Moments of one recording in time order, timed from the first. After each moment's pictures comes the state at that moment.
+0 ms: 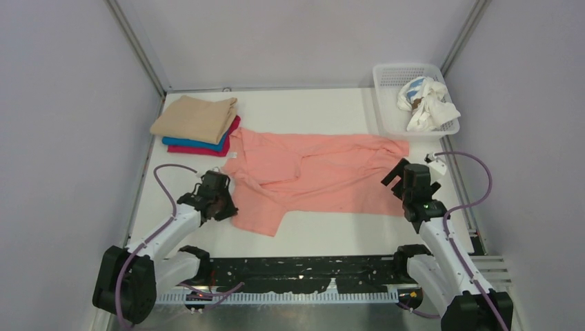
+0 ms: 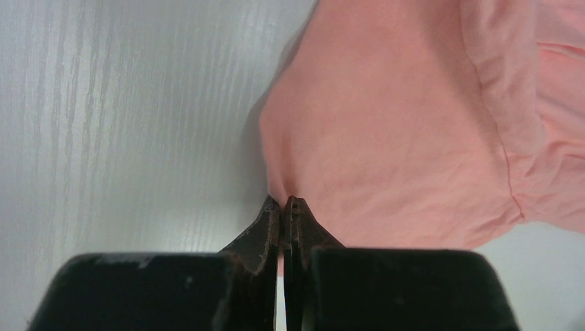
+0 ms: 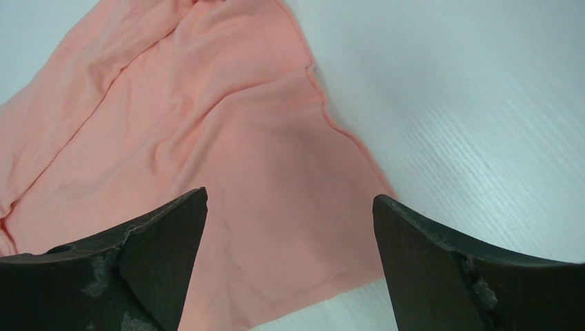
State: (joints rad) left arm -0.33 1.05 0.47 -0.50 -0.06 -0.70; right arm 0.07 0.79 0.43 -0.29 0.30 0.63
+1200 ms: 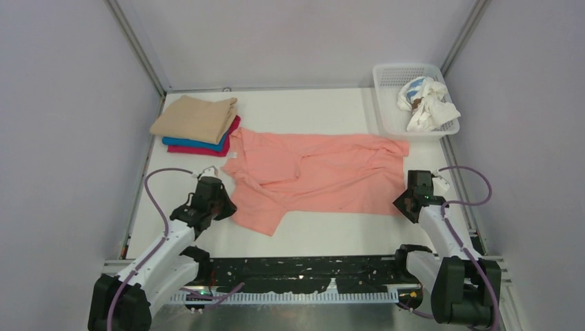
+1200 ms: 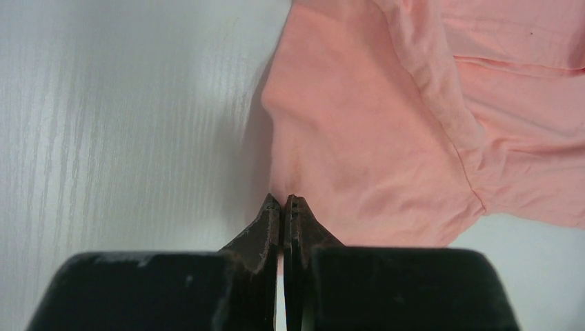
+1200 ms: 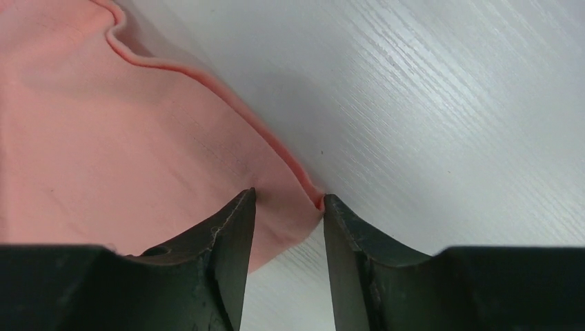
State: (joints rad) left arm -0.33 0.84 0.38 -0.40 -0.07 -0.65; right arm -0.10 0.97 0.41 -0.51 0.27 0.71
